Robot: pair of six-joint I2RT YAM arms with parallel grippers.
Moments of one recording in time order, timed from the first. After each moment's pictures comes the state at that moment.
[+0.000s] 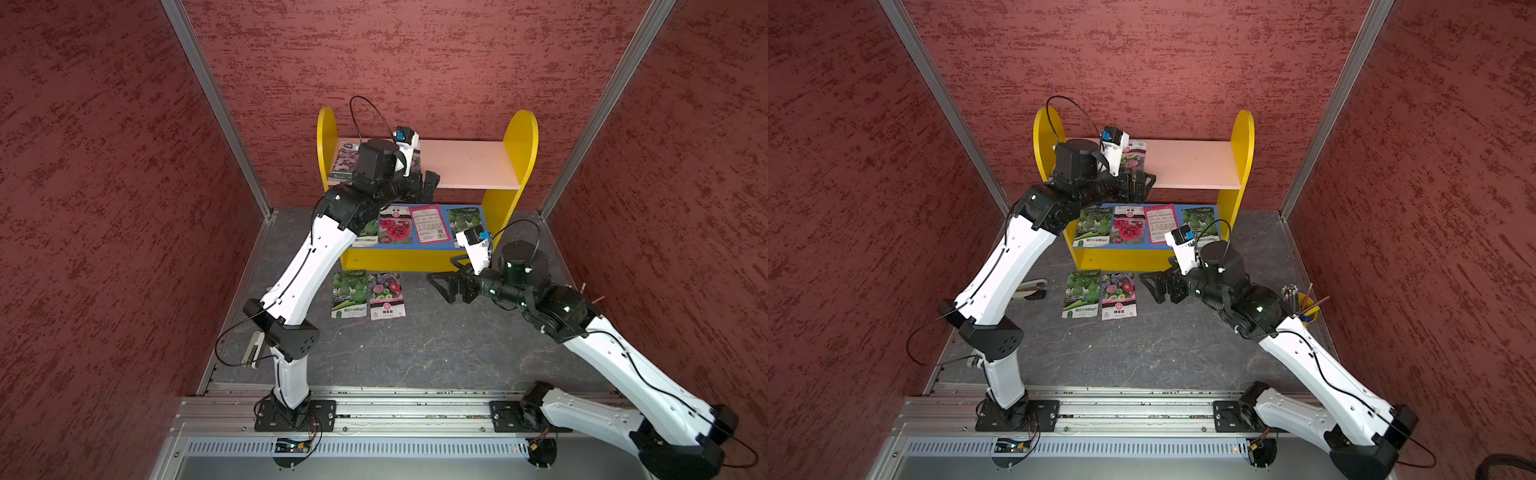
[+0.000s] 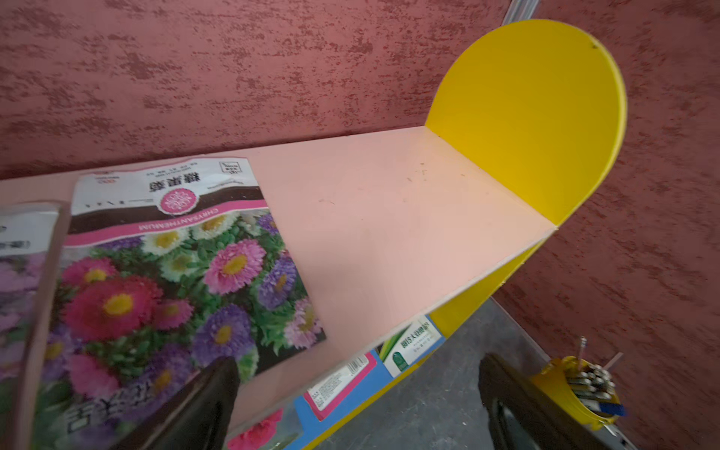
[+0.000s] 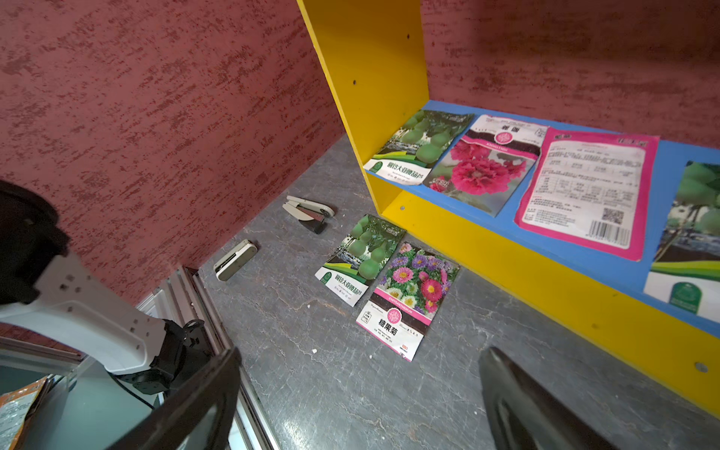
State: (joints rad) left arm -0.62 1.92 2.43 -0.80 -0.05 -0.15; right arm 0.69 1.01 1.18 -0.53 -0.22 0.24
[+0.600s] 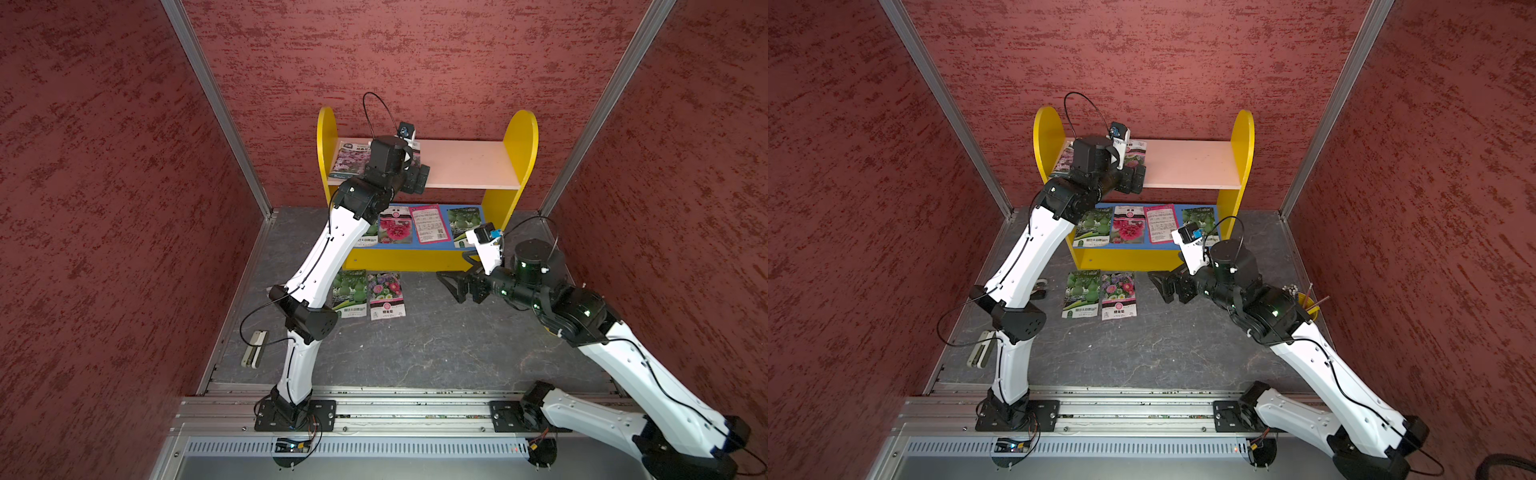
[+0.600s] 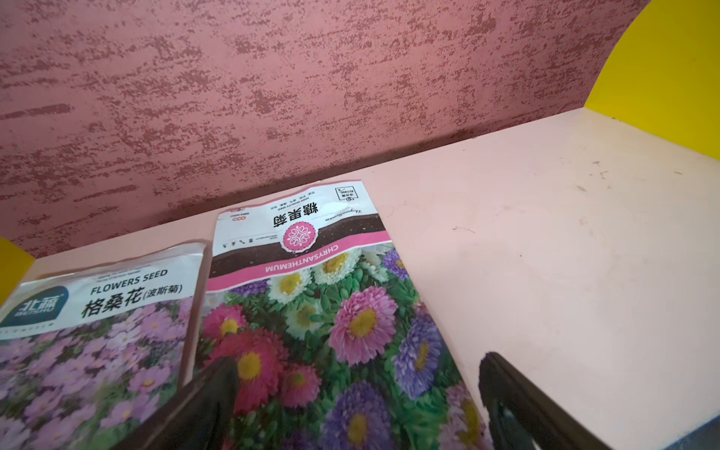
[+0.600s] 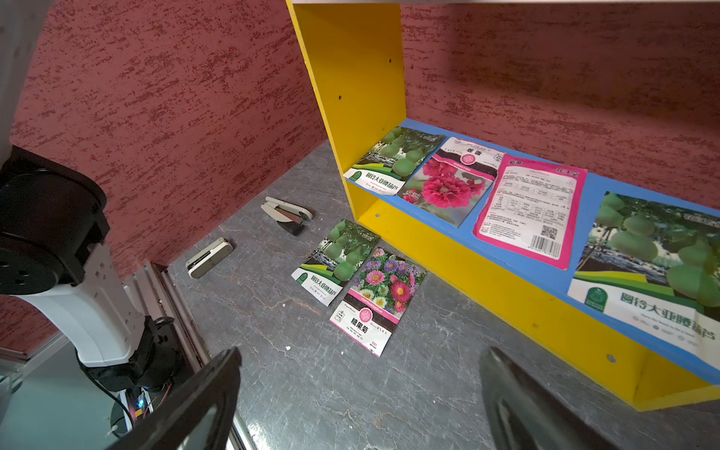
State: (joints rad) left arm -0.60 2.08 2.61 -0.84 -0.29 0.00; right arm 0.69 1.00 1.25 -0.63 -0.14 0.16
